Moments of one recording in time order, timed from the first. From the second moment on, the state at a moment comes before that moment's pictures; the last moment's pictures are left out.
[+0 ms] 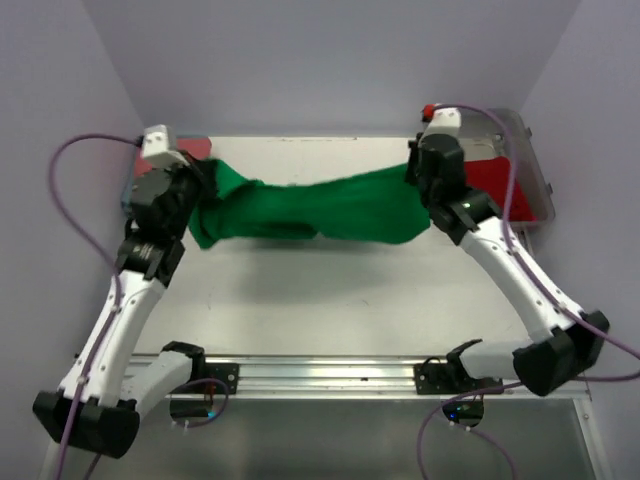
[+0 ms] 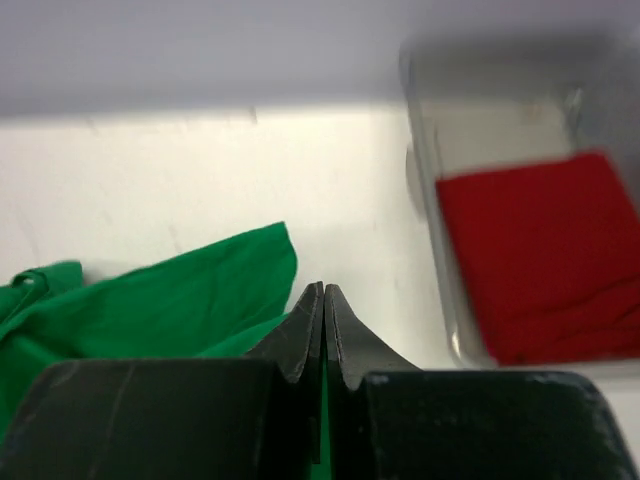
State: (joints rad) left arm -0.21 0.91 1.07 -0.09 -0.12 -0.38; right arm 0.46 1.26 1.36 -0.33 0.51 0.16
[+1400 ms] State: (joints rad) left arm -0.28 0.73 1.07 -1.27 0.22 -0.52; right arm 0.77 0.93 1.26 -1.34 0.16 0.59
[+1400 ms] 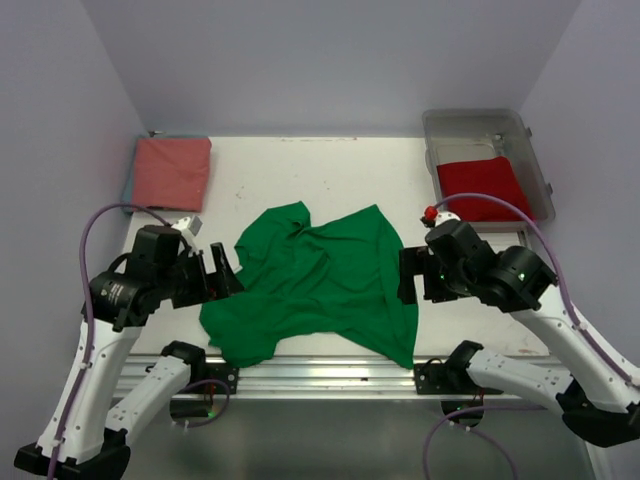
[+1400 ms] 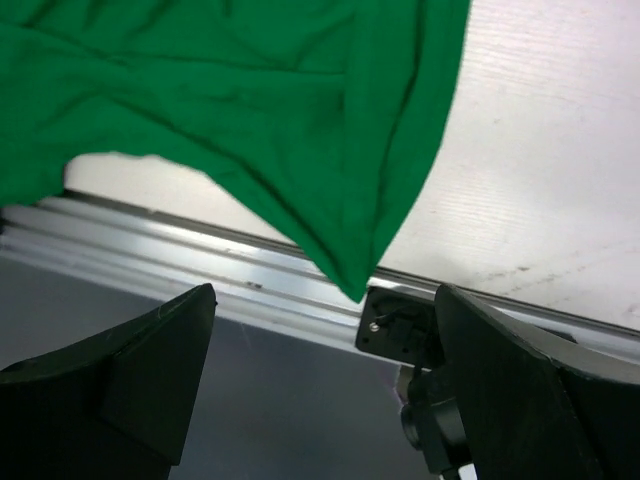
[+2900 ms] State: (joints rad) left arm -0.28 1.78 1.01 0.04 0.00 -0.55; right arm 0.52 2.12 1.57 -0.67 0.37 0.41
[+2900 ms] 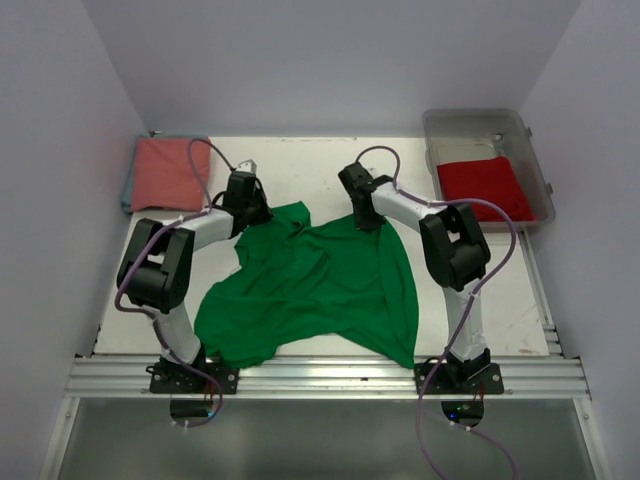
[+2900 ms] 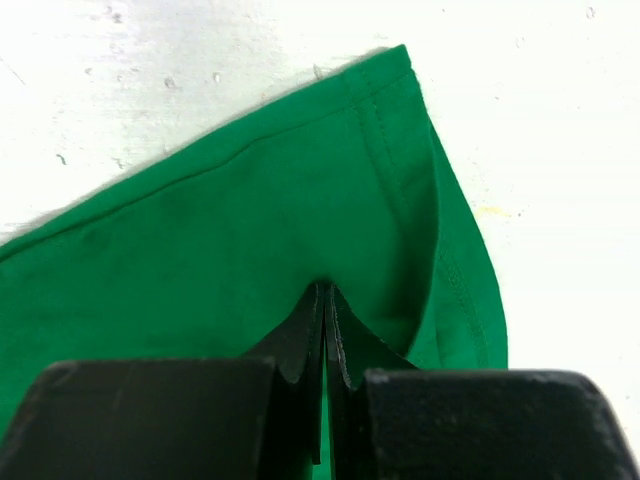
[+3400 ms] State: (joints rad) left arm -0.28 2.06 1.32 -0.06 0.04 -0.55; right arm 0.46 2.19 1.68 -0.71 0.36 0.44
